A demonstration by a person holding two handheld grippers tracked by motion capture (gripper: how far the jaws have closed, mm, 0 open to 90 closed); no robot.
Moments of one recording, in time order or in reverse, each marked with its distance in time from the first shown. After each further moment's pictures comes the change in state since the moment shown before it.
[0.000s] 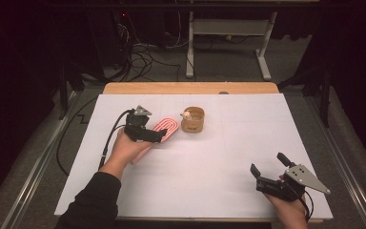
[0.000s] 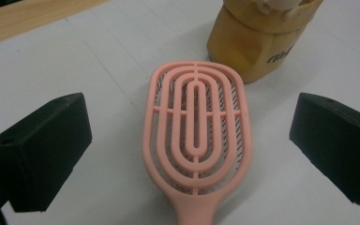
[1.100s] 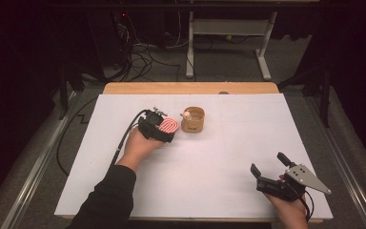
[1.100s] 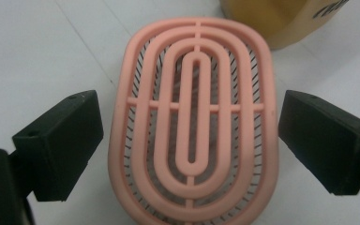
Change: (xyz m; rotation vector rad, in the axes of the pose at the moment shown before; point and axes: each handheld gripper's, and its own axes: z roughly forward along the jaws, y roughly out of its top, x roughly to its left) left arm -0.009 0.010 0.045 0.220 0.069 0.000; right arm 0.000 0.001 -0.001 -0.006 0.006 0.012
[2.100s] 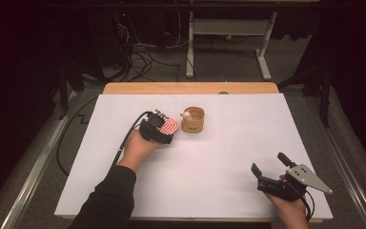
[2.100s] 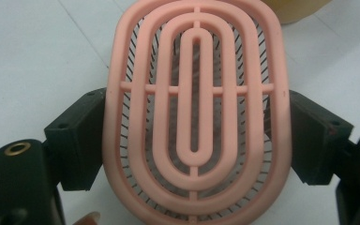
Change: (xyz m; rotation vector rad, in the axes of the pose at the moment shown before) left arm -0.004 -0.001 0.003 0.037 0.021 0.038; right arm -0.002 0.000 0.000 -0.004 0.003 0.019
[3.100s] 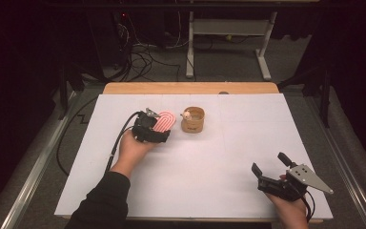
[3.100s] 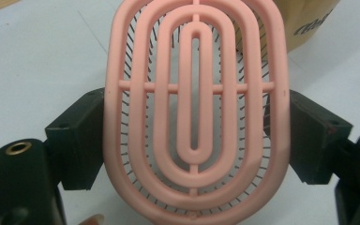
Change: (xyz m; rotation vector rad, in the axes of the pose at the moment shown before) left arm 0.004 -0.017 -0.028 -0.181 0.003 -0.035; right arm 0.000 0.000 0.000 -0.005 0.002 0.008
